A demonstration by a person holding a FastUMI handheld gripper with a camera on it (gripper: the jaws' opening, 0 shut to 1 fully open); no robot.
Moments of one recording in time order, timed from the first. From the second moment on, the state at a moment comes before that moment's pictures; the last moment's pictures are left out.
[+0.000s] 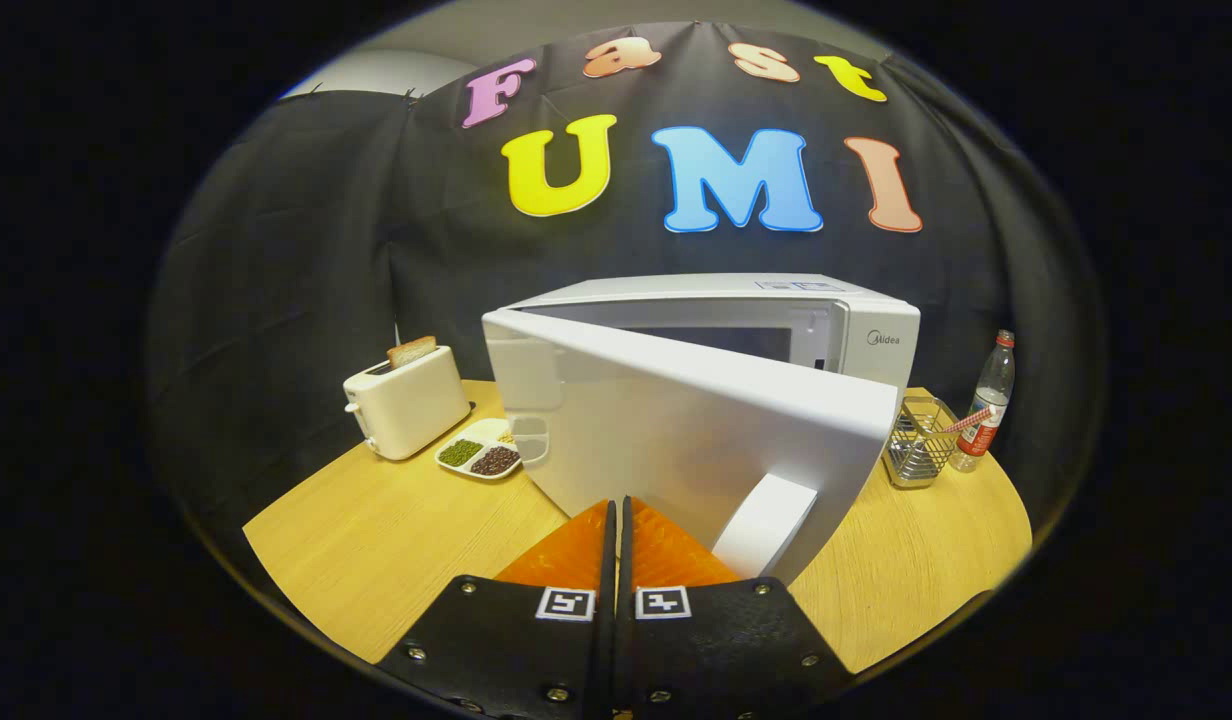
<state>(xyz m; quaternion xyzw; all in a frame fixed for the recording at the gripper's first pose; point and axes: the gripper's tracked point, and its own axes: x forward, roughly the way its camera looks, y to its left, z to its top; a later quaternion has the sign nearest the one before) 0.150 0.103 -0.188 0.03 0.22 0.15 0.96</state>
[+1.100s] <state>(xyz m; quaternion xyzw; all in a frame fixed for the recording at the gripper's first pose) 0.278 0.040 -0.207 0.08 0.21 0.07 0.97</state>
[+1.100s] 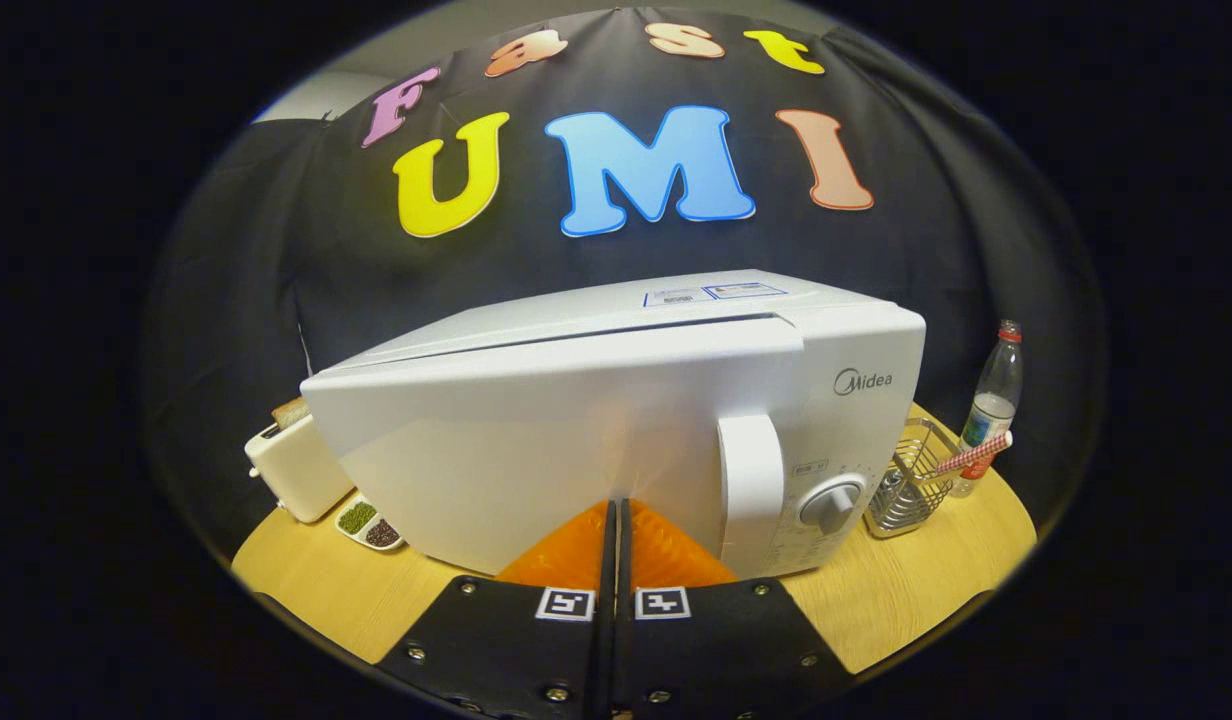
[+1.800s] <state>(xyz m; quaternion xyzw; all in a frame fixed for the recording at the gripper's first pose) 0.245 0.031 -0.151 0.05 0.16 0.04 0.98</state>
